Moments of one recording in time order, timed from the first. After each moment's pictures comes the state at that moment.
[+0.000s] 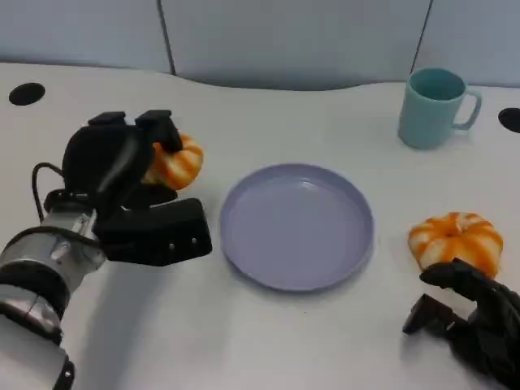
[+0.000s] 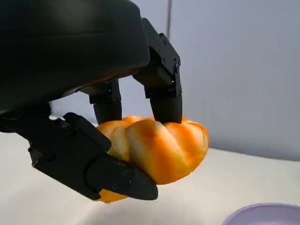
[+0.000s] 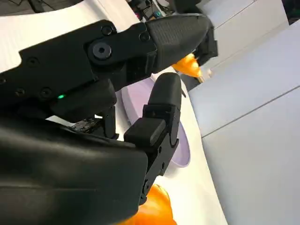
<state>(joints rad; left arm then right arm) -0.90 0.26 -0.50 1.27 0.70 -0.45 0.61 -0.18 -0.07 -0.28 0.75 0.48 -0.09 0.89</state>
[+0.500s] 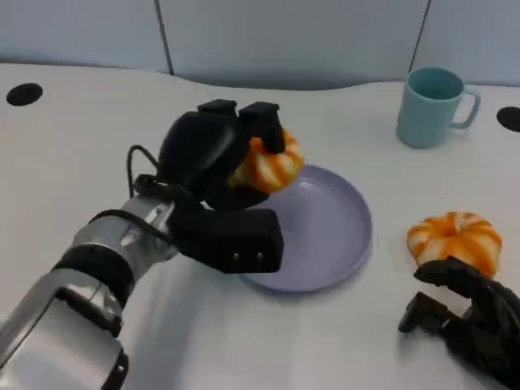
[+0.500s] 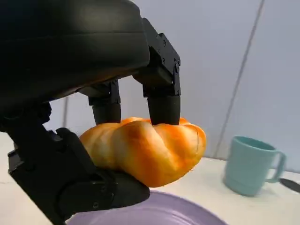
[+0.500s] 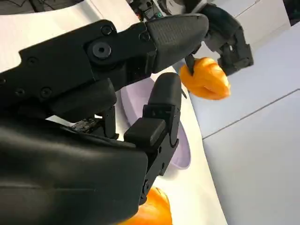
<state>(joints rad) -0.96 0.09 -0.53 1.25 0.72 -0.63 0.59 -0.19 -0.07 -0.27 0.76 0.47 -0.09 0.89</state>
